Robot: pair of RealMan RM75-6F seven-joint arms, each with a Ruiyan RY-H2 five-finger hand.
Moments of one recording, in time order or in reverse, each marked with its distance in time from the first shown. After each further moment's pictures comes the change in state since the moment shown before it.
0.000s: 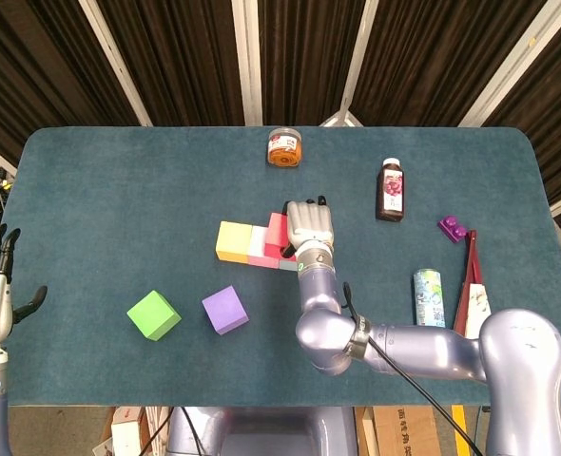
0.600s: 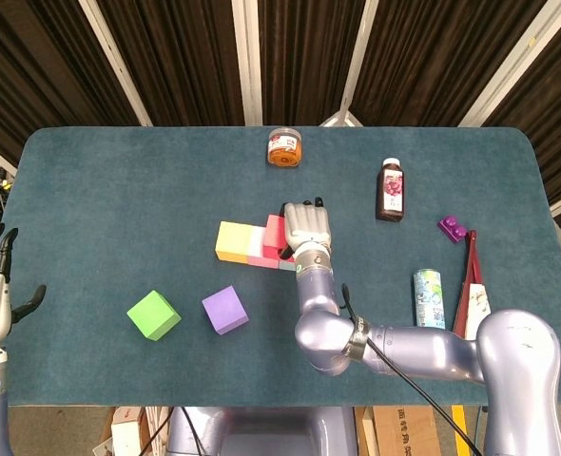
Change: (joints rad) left arm 0.002 -0.003 -0.006 0.002 -0.005 0.003 0.000; right arm -0.006 -0.013 0.003 0.004 -0.018 -0.009 0.001
